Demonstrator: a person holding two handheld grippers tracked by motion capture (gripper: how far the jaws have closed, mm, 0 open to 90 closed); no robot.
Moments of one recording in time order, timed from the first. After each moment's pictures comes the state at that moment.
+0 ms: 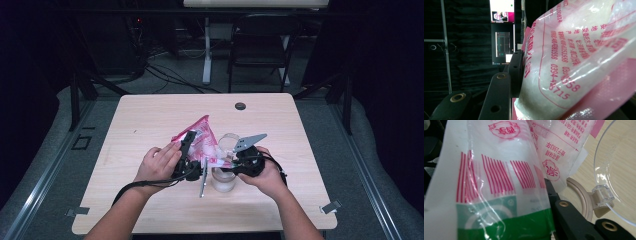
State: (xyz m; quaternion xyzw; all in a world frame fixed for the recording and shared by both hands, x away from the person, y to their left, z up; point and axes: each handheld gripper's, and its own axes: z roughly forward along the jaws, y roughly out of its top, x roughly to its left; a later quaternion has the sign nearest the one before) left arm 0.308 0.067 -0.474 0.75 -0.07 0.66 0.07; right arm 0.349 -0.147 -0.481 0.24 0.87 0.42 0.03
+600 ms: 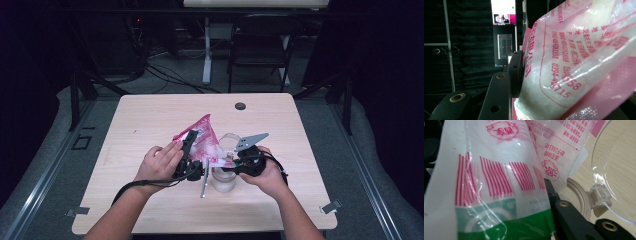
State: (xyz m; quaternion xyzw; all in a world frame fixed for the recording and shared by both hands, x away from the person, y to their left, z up) left arm 0.306 0.063 -0.470 0.74 -0.08 0.66 0.07; right arm 0.350 -0.151 -0.479 0.24 0.87 0.43 0.02
